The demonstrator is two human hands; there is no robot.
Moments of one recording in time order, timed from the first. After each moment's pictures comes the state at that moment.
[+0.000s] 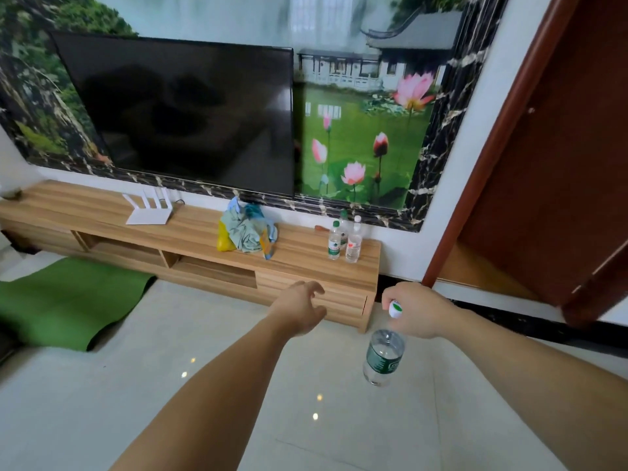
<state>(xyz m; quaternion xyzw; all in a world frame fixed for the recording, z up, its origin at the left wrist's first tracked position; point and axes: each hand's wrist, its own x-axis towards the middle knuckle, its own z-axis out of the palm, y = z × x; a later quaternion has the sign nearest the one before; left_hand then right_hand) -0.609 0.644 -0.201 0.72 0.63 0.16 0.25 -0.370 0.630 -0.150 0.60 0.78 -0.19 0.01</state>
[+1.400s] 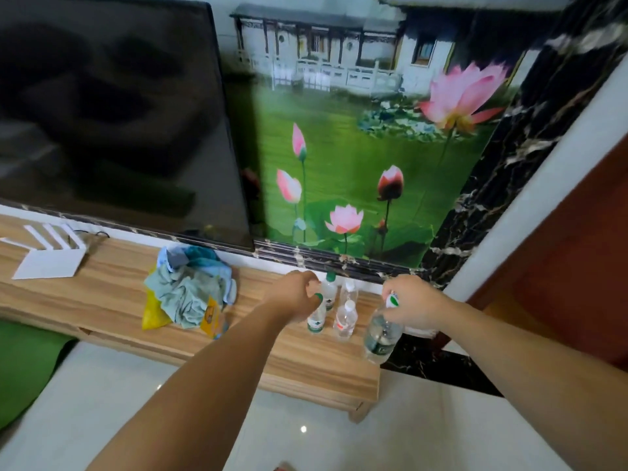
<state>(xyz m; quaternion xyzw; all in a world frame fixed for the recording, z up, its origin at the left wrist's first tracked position) -0.540 1.204 -0.242 0.72 0.63 0.10 0.27 -0.297 1.186 -0.202 0.62 0.75 -0.21 0.05</state>
